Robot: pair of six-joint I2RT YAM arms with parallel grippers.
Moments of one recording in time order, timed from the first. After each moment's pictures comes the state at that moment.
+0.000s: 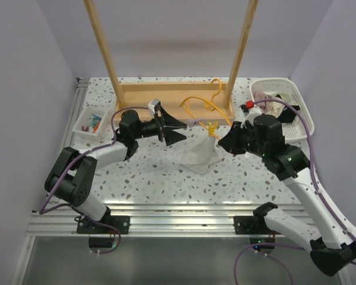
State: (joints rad) left arm -0.43 1.58 0.77 0.80 0.89 -1.64; right arm 0.49 0.91 1.08 -0.70 -0.13 0.47
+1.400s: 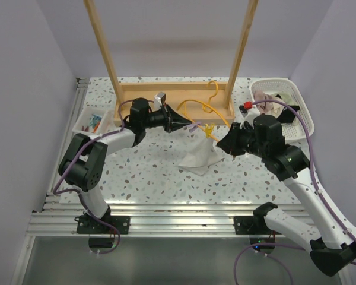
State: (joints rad) left arm -0.43 1.77 1.01 0.59 0.84 -1.52; right arm 0.49 0.91 1.08 -0.71 -0.17 0.45
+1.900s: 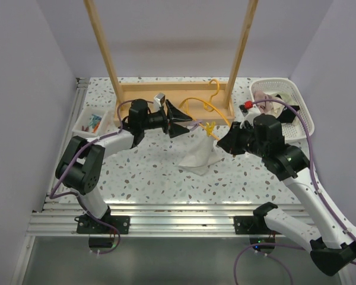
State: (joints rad) left arm -0.43 1.73 0.98 0.56 0.84 -1.49; right arm 0.49 0.91 1.08 -0.70 -0.15 0.46
